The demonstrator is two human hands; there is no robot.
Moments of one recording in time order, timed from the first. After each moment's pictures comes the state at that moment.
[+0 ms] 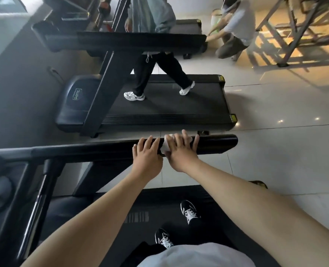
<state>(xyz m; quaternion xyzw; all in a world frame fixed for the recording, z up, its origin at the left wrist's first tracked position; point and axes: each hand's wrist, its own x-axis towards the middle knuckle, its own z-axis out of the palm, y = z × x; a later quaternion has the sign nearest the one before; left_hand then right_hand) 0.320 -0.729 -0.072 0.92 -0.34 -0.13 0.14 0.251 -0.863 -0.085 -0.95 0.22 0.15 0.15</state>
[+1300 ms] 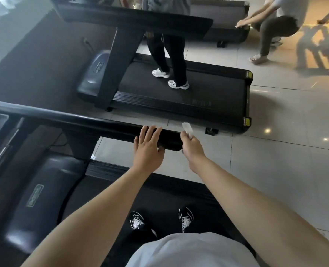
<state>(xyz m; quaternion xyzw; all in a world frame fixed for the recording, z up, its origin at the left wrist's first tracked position) 0.186 -0.898 -0.098 0.96 -0.20 -0.09 0.19 0.138 -1.049 -0.092 -0.62 0.39 0.07 0.68</state>
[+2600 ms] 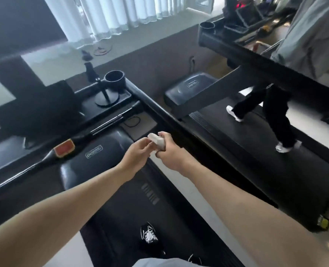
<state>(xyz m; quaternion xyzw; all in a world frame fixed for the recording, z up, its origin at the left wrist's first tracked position) 0.189 -0.650 0.016 0.78 0.14 -0.05 0.60 0.238 -0.800 0.016 -0.80 -0.16 0.28 0.50</state>
